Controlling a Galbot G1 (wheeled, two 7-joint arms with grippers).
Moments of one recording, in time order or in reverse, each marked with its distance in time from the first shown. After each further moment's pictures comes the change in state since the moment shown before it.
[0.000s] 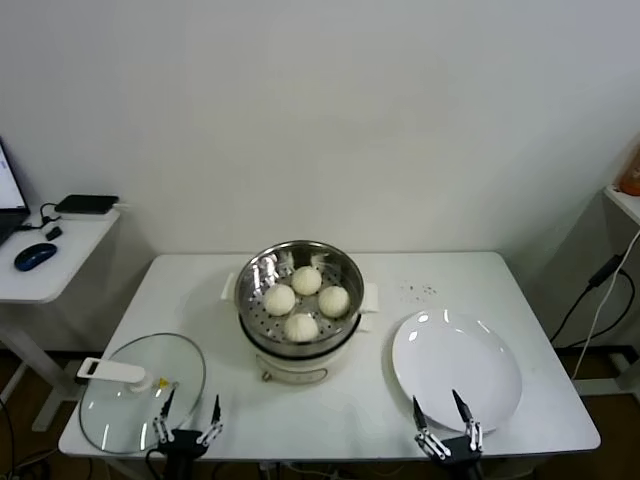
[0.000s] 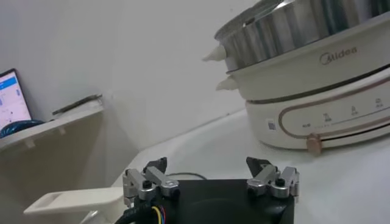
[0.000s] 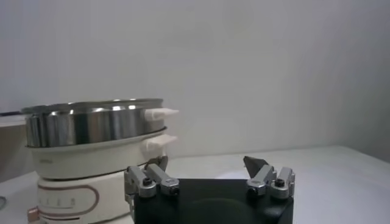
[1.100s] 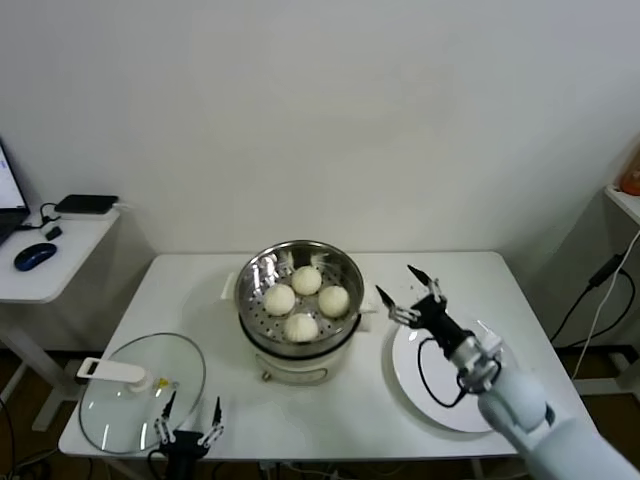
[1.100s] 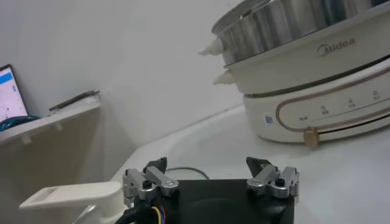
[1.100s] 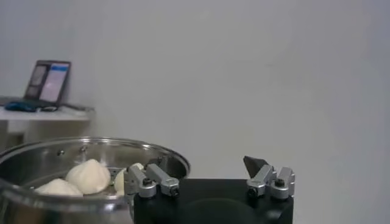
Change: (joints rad) left arm -0.008 0.000 -0.001 0.019 0.004 0.000 0.001; right arm 0.621 -0.307 -0.195 0.029 0.176 -0.405 -0.129
